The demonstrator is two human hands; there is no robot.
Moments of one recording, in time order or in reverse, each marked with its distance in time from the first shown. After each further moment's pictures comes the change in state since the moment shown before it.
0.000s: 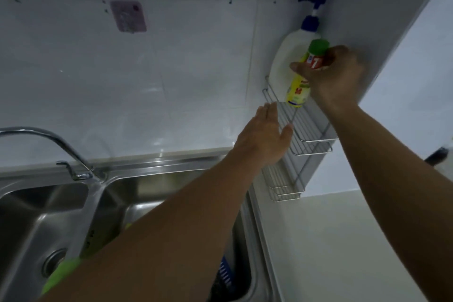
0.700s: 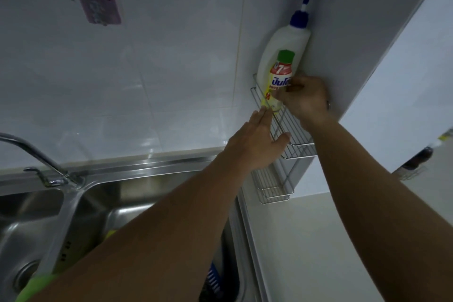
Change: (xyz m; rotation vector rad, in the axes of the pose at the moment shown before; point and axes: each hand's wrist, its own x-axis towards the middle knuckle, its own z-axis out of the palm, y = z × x) left_hand 0.026 -0.013 0.023 -0.062 -0.052 0.055; right_hand -0.001 0.056 0.042 0.078 -0.227 0.244
